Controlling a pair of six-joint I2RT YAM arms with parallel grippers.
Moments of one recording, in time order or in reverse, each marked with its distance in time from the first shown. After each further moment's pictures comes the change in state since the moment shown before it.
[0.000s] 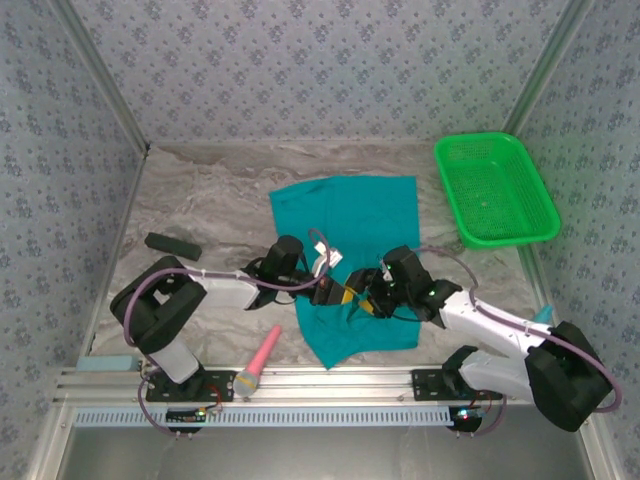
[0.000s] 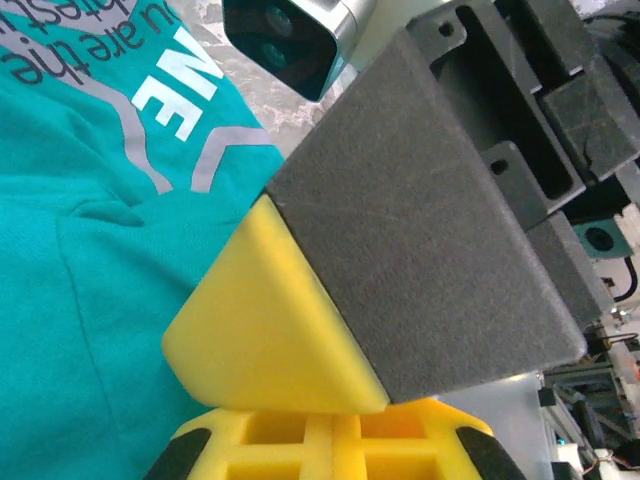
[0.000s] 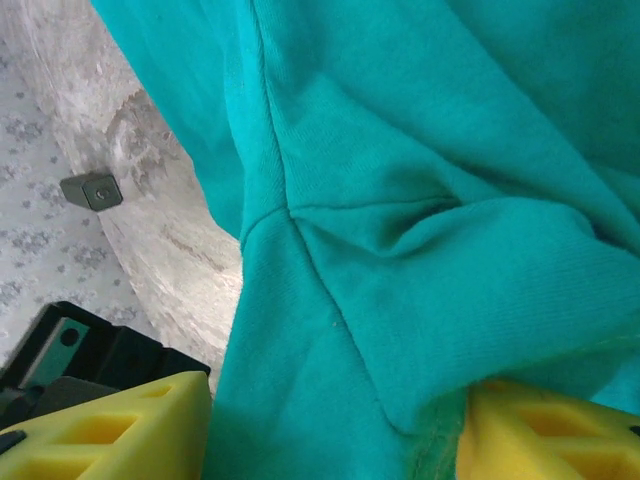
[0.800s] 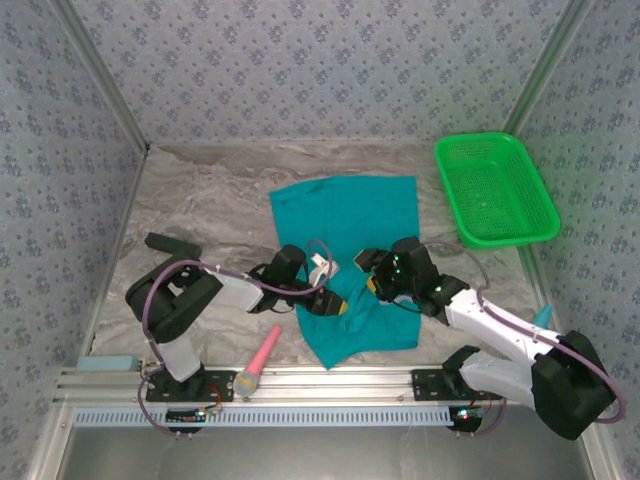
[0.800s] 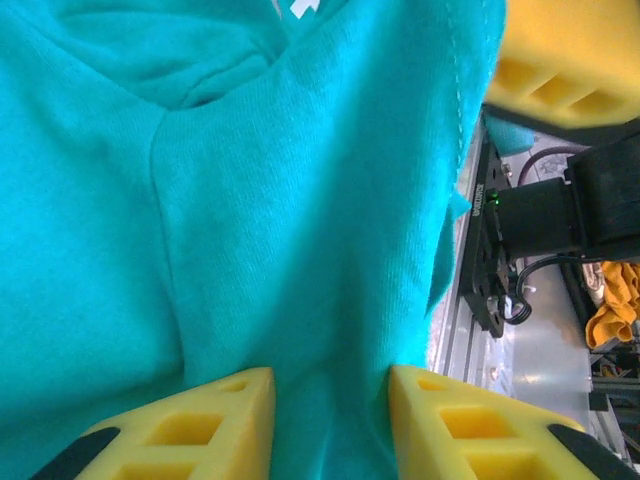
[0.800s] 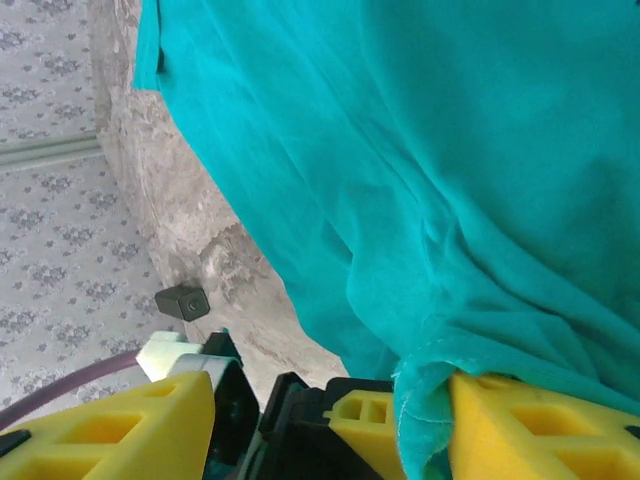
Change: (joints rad) left arm 0.000 0.091 -0.025 -0.089 -0.077 0.069; right arm -0.064 -0.037 0.068 0.024 0.164 0.081
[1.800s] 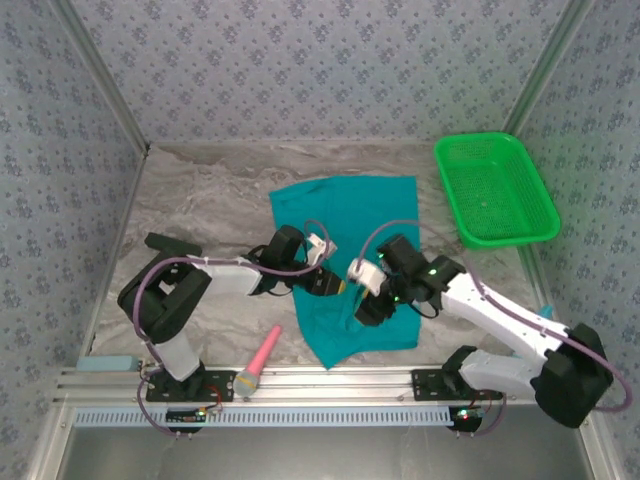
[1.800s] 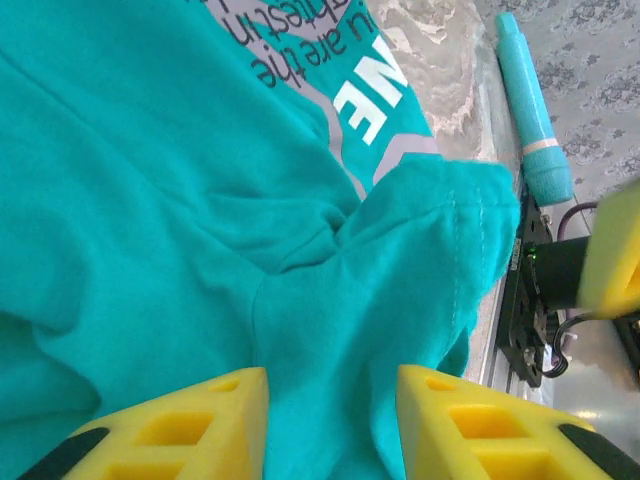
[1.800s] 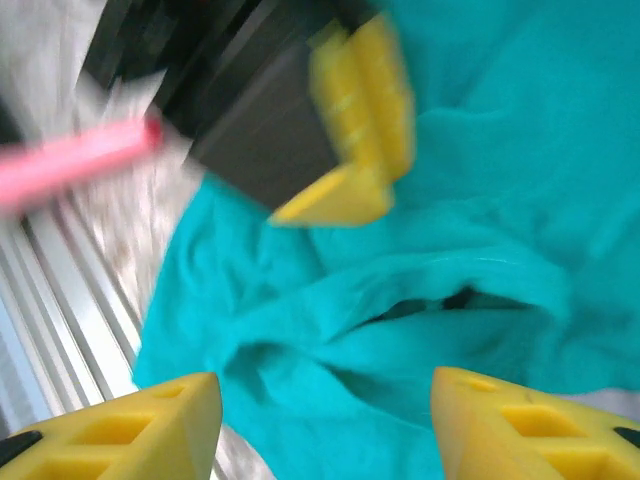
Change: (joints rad) left arm 0.080 -0.037 0.142 -0.214 -0.058 0.105; right arm 0.138 0.080 0.243 -0.664 -0.188 -1.825
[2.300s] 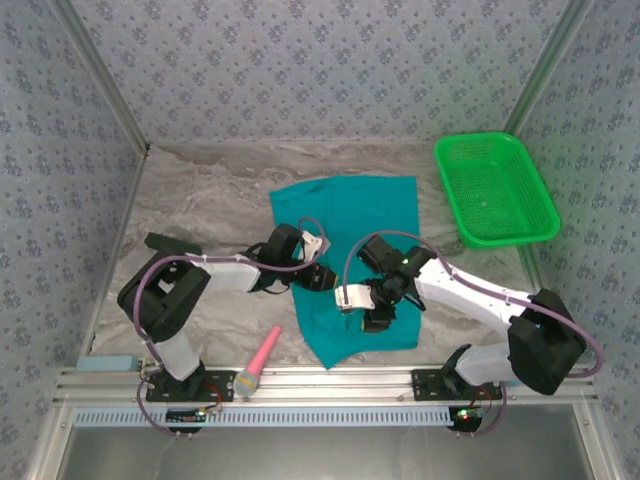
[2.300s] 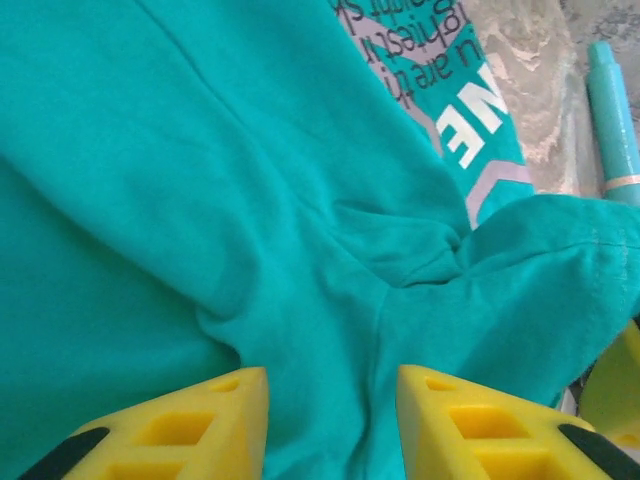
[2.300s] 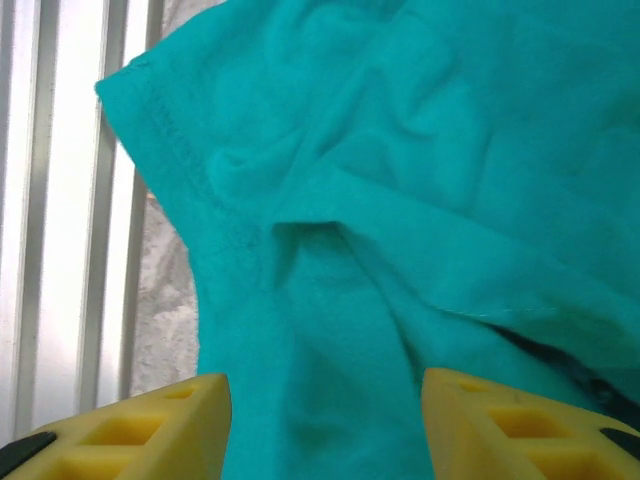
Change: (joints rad) left arm 0.027 0.008 0.009 -0.079 -0.129 -0.001; right arm 0.007 0.193 0.076 -0.082 0.036 -0.550
